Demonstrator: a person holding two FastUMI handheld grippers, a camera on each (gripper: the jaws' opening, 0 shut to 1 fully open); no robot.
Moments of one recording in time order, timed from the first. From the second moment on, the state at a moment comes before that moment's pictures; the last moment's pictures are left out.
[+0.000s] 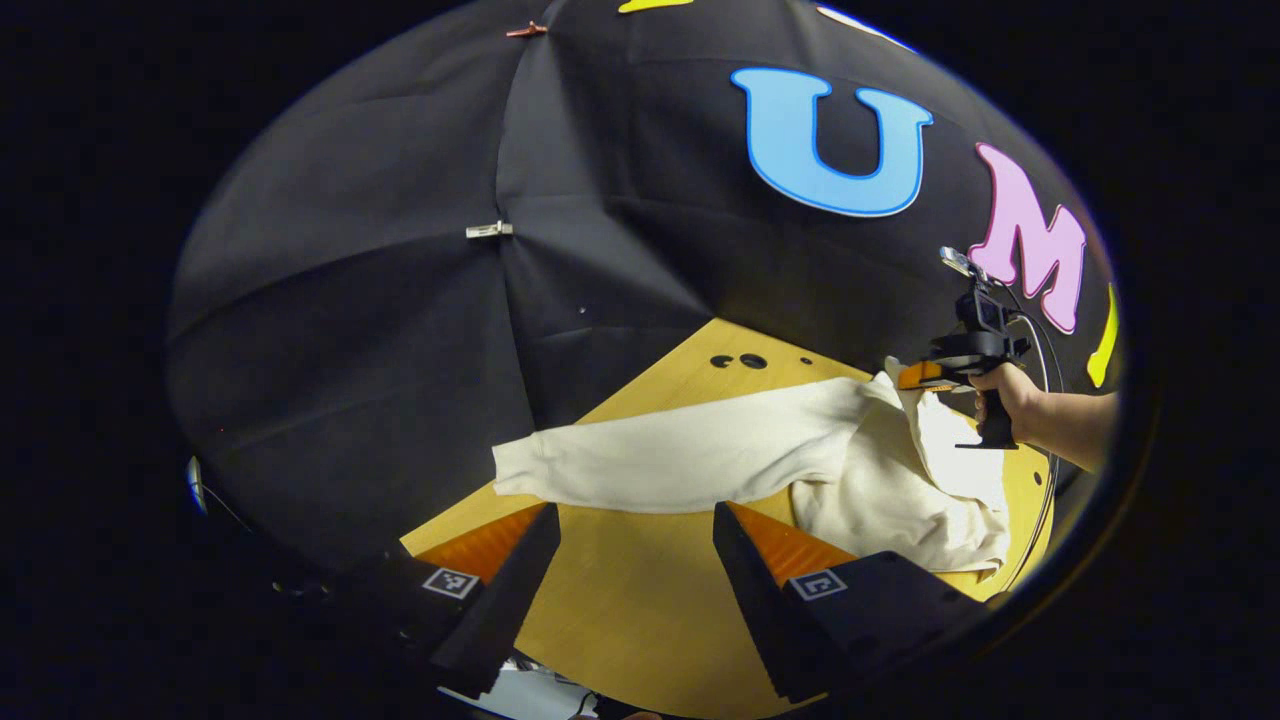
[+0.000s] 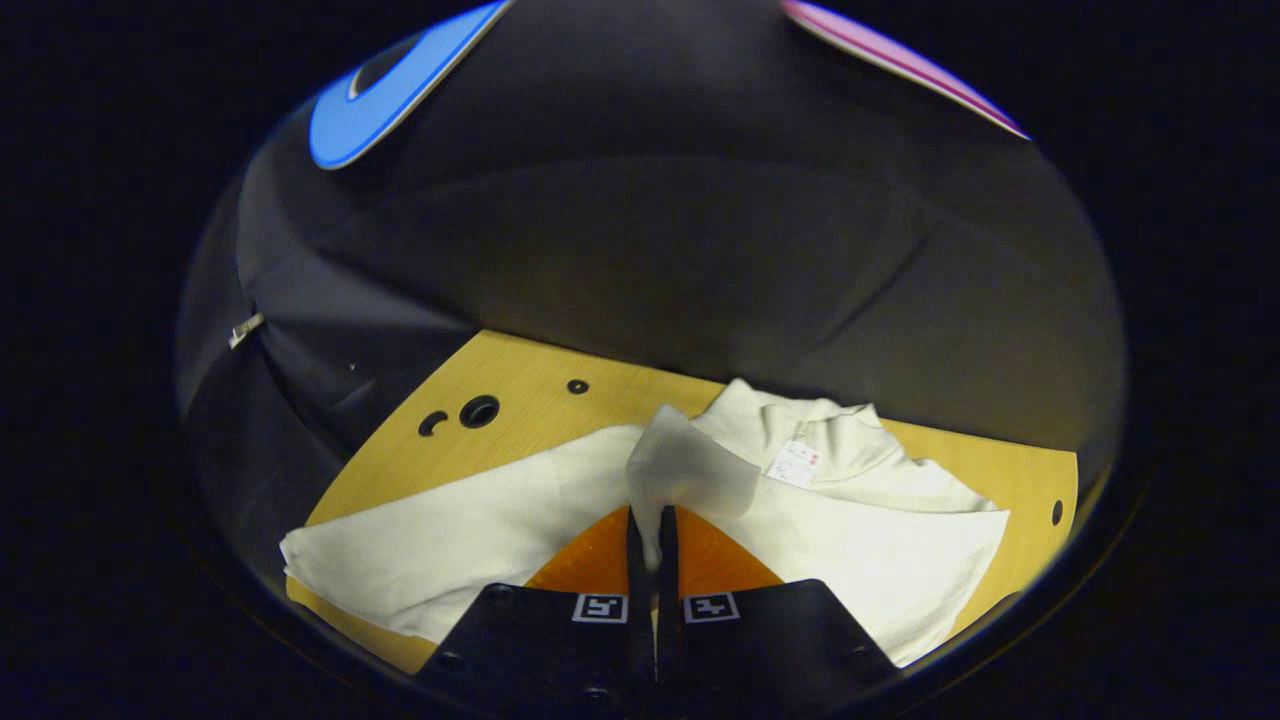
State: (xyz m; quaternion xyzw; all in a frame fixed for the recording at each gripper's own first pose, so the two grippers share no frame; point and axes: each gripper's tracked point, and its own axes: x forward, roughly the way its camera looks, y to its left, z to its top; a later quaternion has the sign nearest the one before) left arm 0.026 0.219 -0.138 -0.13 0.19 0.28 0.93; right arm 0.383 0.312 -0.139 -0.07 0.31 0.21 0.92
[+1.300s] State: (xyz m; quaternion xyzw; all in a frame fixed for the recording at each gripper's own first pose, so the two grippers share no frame) left arm 0.096 0.376 -0.239 -0.18 0.21 0.40 0.88; right arm 0.302 0.157 -0.102 -0.07 0.22 0.09 0.97
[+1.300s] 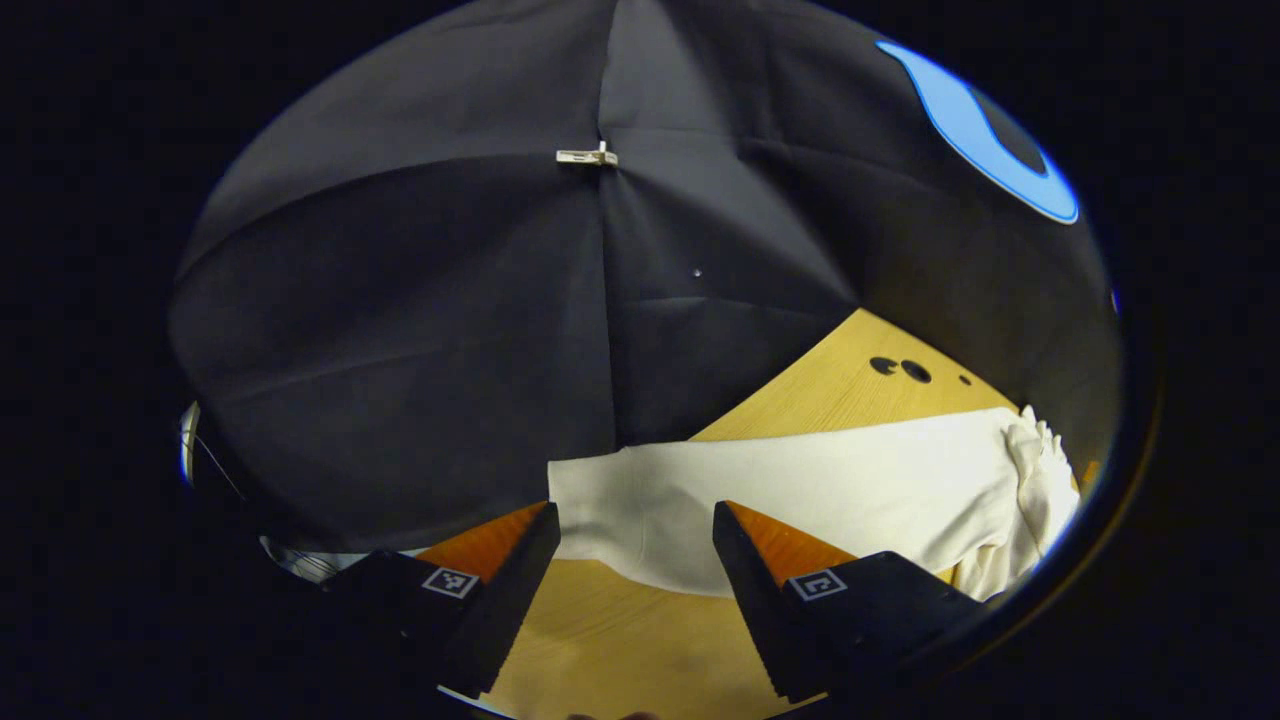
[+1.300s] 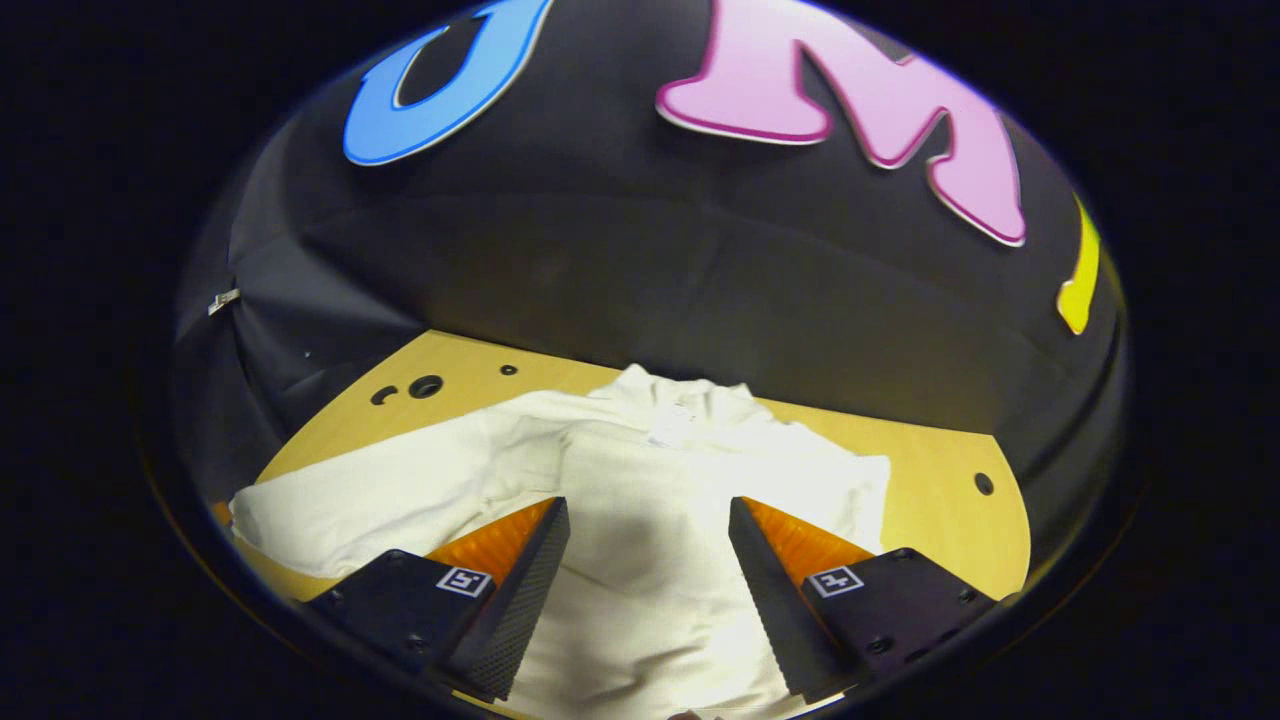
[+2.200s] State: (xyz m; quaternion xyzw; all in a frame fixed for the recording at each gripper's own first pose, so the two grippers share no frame) left arm 0.133 0.360 -0.270 -0.15 0.25 0.34 0.89; right arm 0.204 -0.015 -0.066 -0.07 0.20 0.00 0.98
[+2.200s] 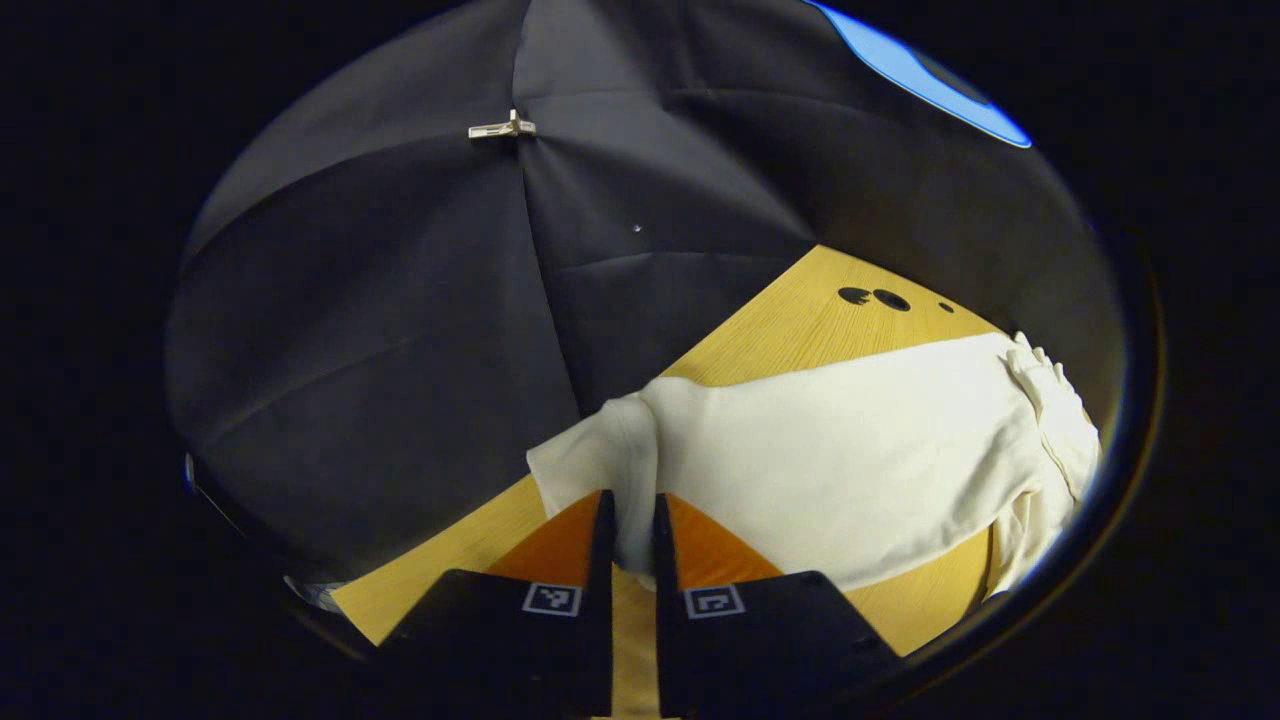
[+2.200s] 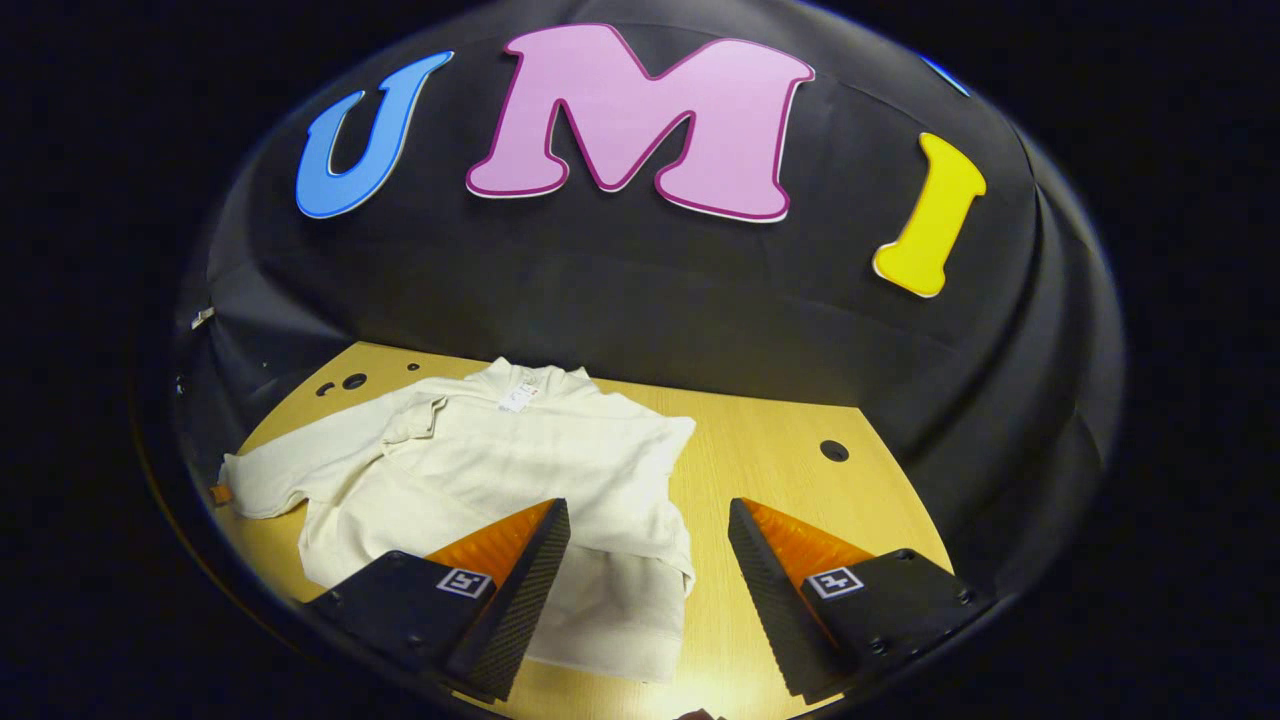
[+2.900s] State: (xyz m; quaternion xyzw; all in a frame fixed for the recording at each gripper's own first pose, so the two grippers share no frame) left arm 0.171 0.313 -0.222 -0.21 0.20 0.32 0.90; right arm 0.188 -0.085 -0.072 -0.04 0.20 -0.04 0.98
